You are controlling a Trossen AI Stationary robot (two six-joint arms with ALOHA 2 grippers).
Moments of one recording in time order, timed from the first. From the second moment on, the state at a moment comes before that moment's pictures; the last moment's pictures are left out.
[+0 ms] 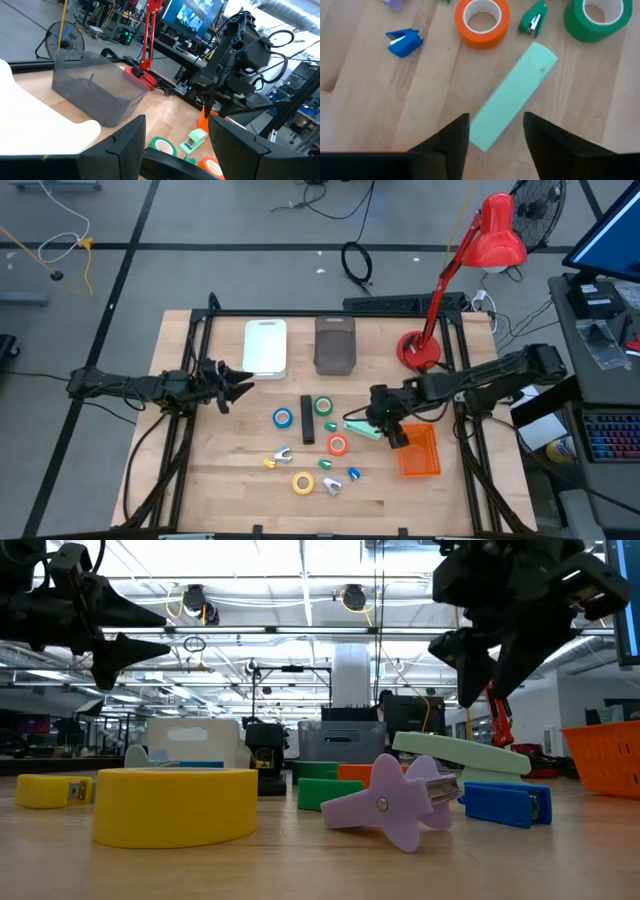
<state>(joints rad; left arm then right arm) -0.10 0.19 0.02 0.19 -0.34 -0.50 0.15 1.39 0.88 -0.56 -0.11 -0.07</state>
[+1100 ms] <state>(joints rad) -0.10 0.19 0.02 0.18 -0.34 -0.49 0.20 1.59 0.88 -0.53 -0.08 0.32</state>
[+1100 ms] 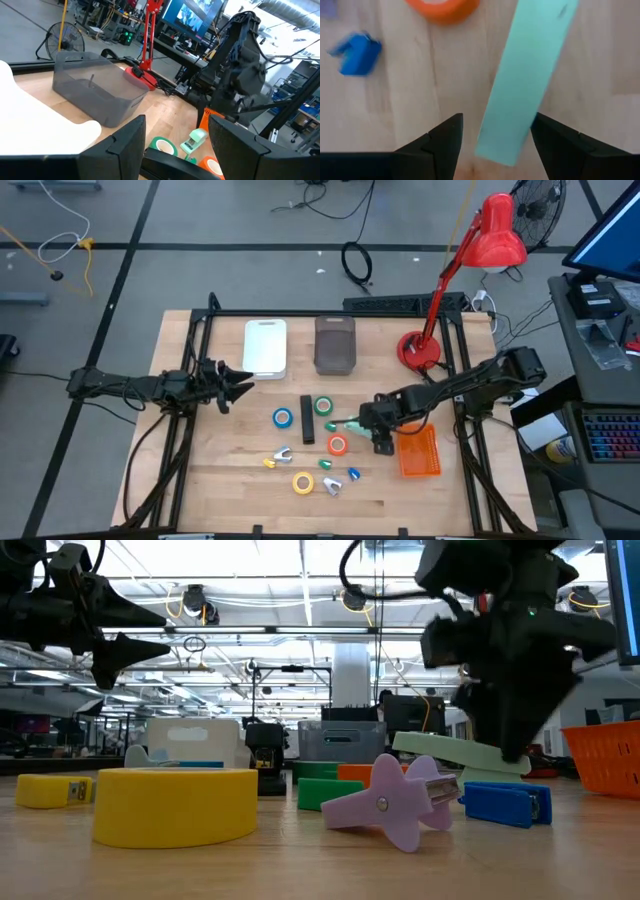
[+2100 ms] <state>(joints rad) -0.10 0.19 0.02 0.19 -0.34 -0.61 0.22 1.66 0.88 -0.52 -0.02 0.41</state>
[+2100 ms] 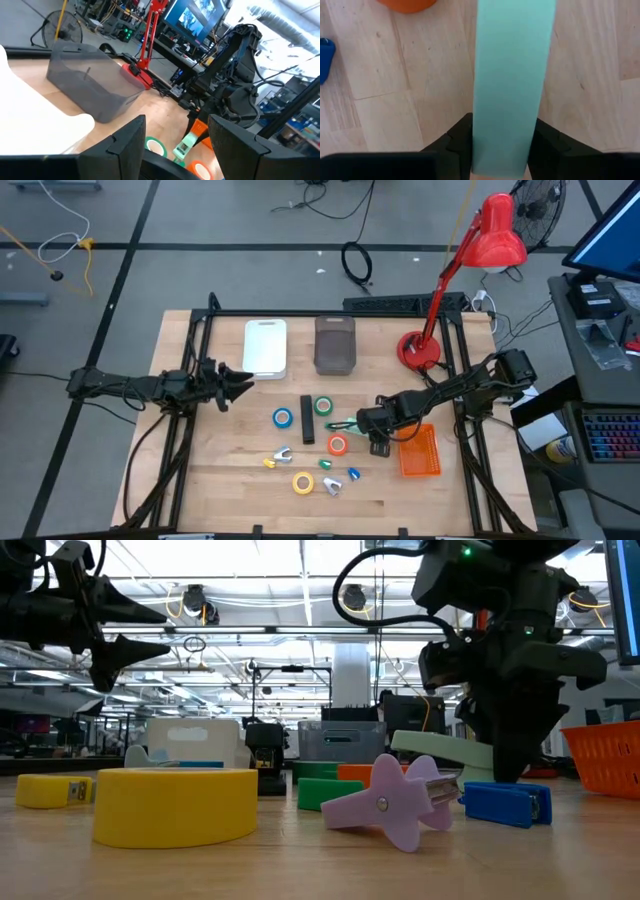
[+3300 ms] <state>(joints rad) -0.13 0.43 0.11 0.48 -0.34 -0.58 0.17 1.47 1.17 -0.43 0.32 -0.02</state>
